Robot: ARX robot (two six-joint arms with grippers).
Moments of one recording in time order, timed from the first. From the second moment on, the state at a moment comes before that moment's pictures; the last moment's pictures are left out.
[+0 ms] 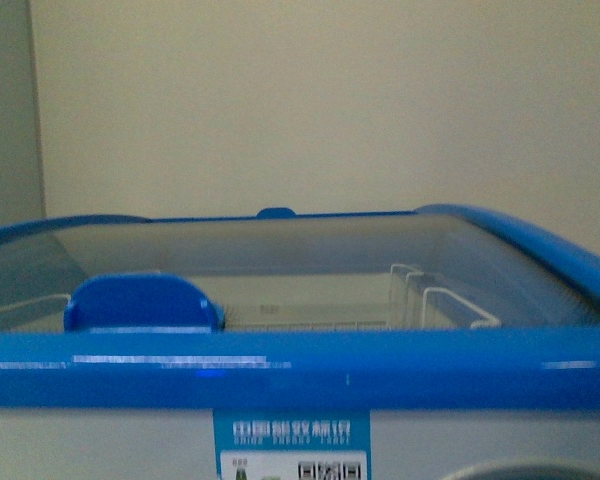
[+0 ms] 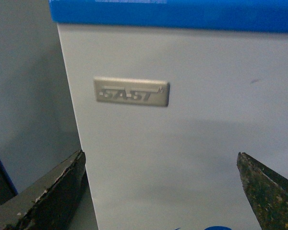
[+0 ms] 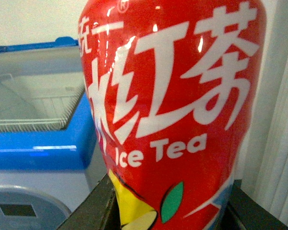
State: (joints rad) left arm 0.00 0.00 0.01 0.00 0.00 0.00; right arm 0.22 0.25 0.26 0.12 0.27 0.05
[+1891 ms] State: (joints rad) left arm -0.07 1.55 0.61 0.49 0.66 1.13; right arm 0.22 0.24 0.26 0.12 0.27 0.05
